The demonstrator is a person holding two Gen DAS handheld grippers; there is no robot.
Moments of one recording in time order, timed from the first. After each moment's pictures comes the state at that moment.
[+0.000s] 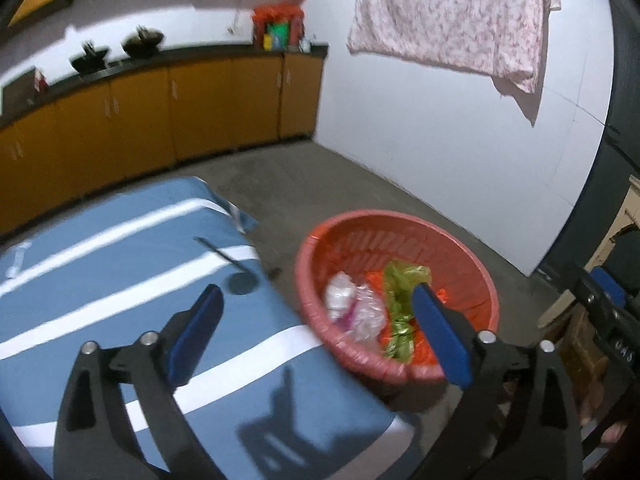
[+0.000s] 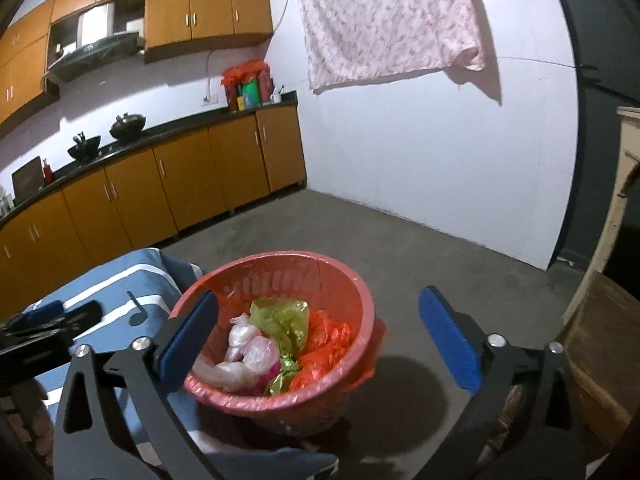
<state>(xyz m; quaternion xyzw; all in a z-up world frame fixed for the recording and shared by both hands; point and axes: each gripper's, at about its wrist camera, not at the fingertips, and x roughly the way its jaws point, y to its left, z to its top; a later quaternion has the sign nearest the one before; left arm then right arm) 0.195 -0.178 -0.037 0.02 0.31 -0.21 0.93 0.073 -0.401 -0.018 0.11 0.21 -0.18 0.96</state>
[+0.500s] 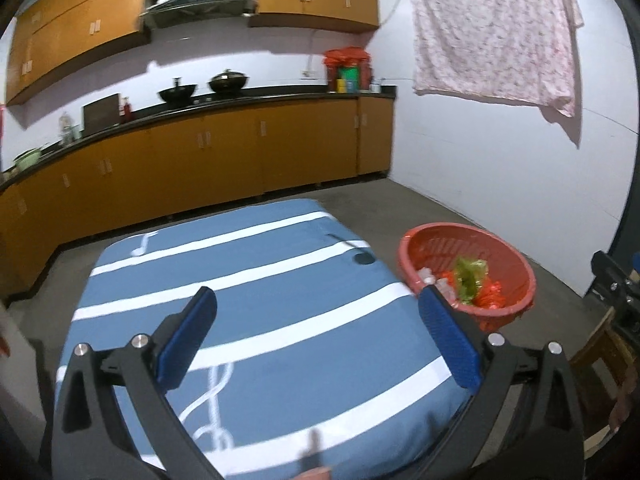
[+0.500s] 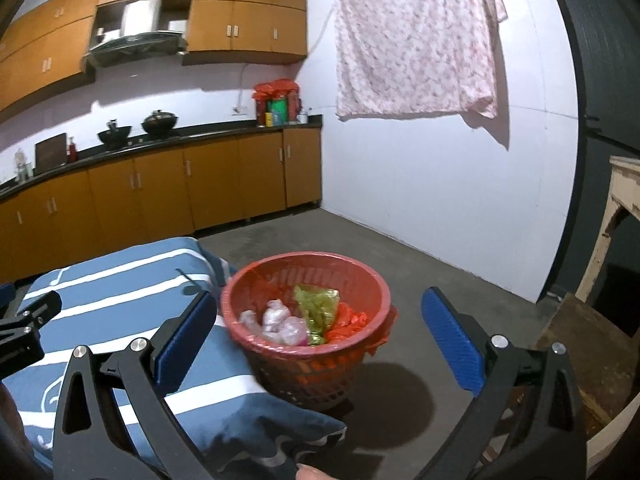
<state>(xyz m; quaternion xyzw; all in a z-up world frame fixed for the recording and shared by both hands) 0.071 -0.079 -0.004 0.03 0.25 -0.07 0.97 0.005 -0.320 0.006 0.04 0.18 -0.16 0.97</state>
